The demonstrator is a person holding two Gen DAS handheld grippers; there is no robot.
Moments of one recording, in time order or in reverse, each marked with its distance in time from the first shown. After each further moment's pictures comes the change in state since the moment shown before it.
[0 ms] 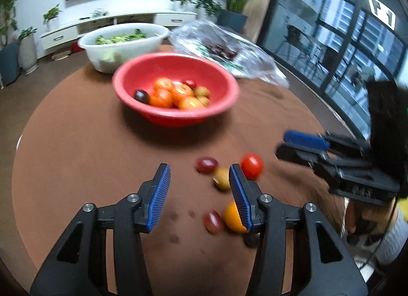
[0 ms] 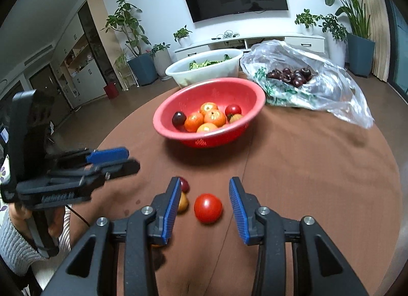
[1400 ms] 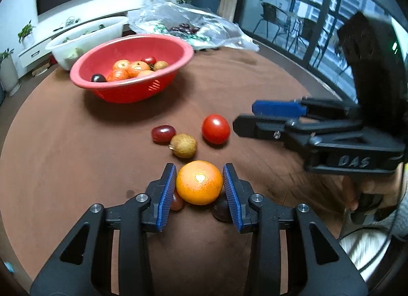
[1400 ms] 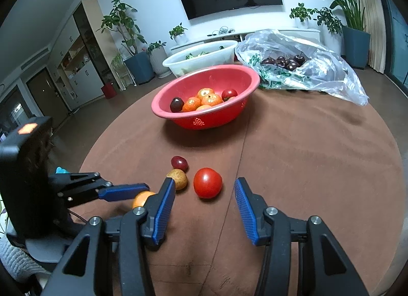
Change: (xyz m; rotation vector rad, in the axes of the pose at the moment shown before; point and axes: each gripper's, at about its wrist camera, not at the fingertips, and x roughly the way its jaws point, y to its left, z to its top) left arm 0.024 -0.037 -0.031 0.132 0.055 -0.041; right arm 0.005 -0.001 -0.021 0.025 0.032 -0.017
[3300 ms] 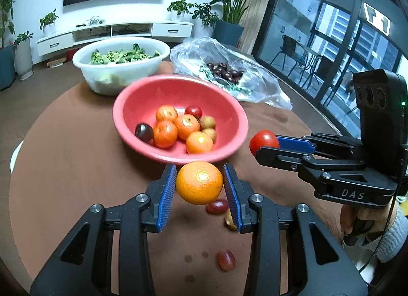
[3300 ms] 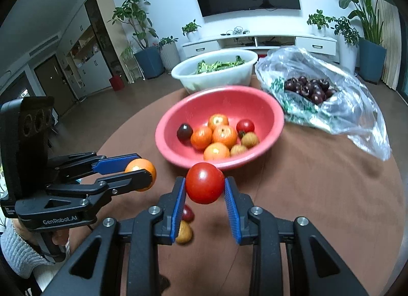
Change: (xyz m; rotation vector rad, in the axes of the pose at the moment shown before) left arm -0.016 0.075 0.074 -0.152 -0.127 0.021; right arm 0.027 0.010 0.072 -0.083 0.001 0.042
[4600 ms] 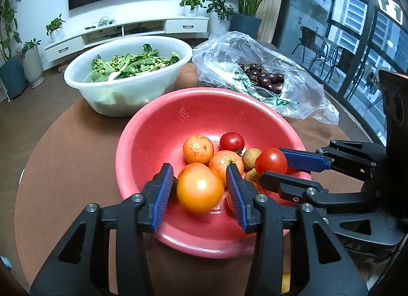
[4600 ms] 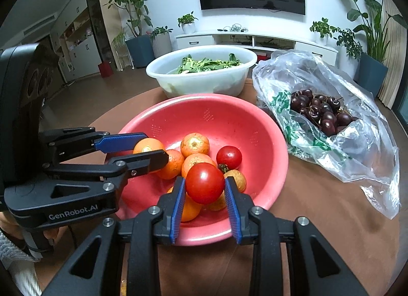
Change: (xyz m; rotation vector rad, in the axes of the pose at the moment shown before) left arm 0.088 0.033 0.059 0.027 0.035 0.122; right arm 0.070 -0.015 0.038 -0.092 0.046 -0.098
